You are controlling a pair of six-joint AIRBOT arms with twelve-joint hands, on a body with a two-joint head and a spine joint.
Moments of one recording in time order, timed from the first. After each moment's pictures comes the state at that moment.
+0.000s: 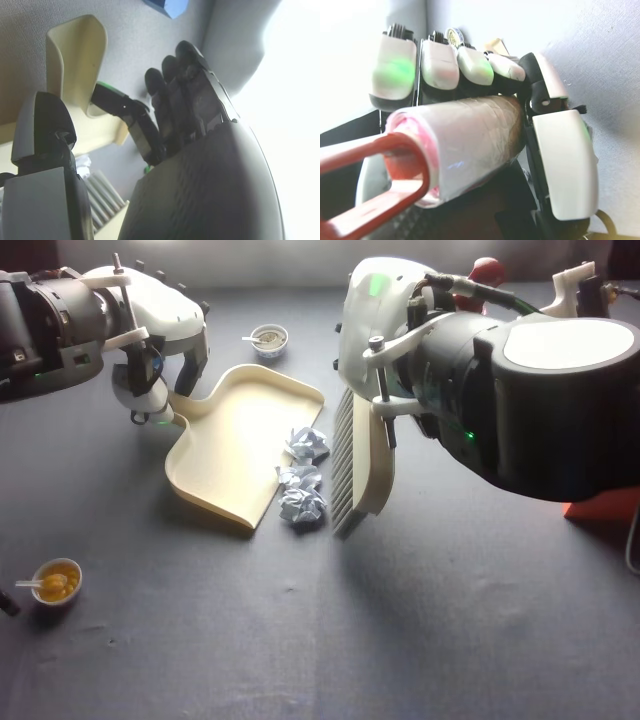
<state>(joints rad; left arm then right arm) 0.29 -1.31 1.63 0.95 0.07 0.22 -0.14 -1.42 1.07 -1.39 -0.74 -0.70</state>
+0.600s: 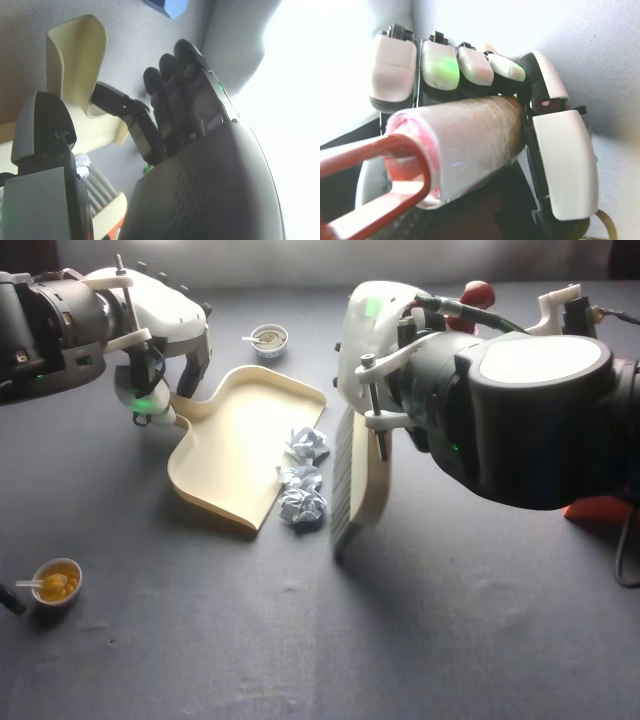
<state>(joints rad) 0.29 -1.31 1.63 0.95 0.07 0.22 -0.18 -1.47 1.13 -1.39 -0.73 -0.67</state>
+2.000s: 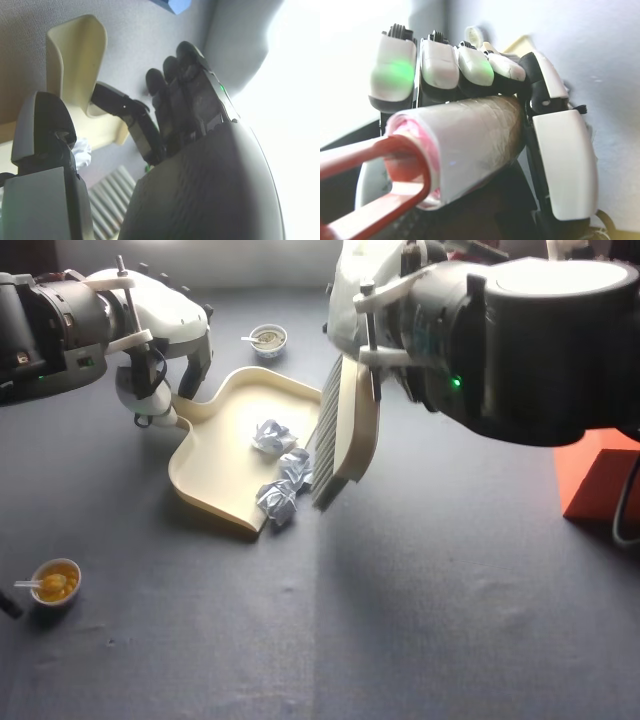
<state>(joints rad) 0.29 -1.31 1.62 0.95 0.07 0.22 -0.08 -1.45 1.14 -1.31 -0.71 -0.73</state>
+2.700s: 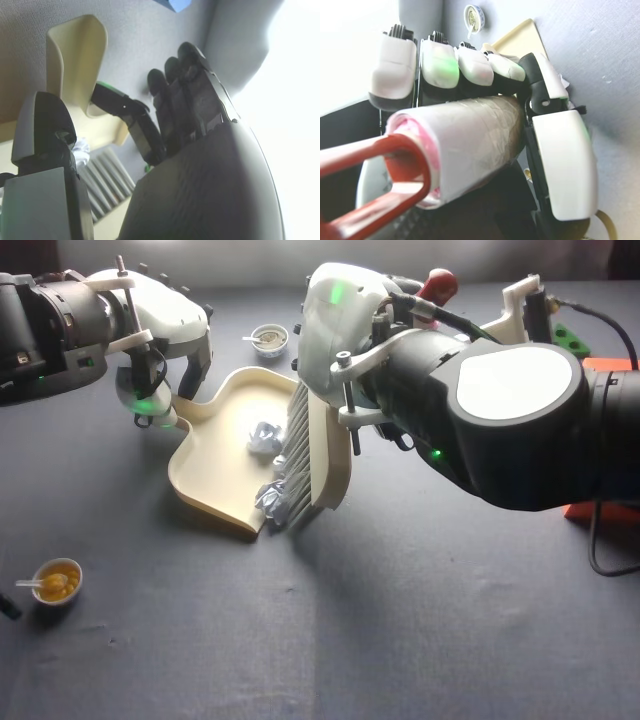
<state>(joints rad) 0.29 -1.31 1.62 0.95 0.07 0.21 -0.20 -1.50 1.17 -1.67 -0.63 -0.43</state>
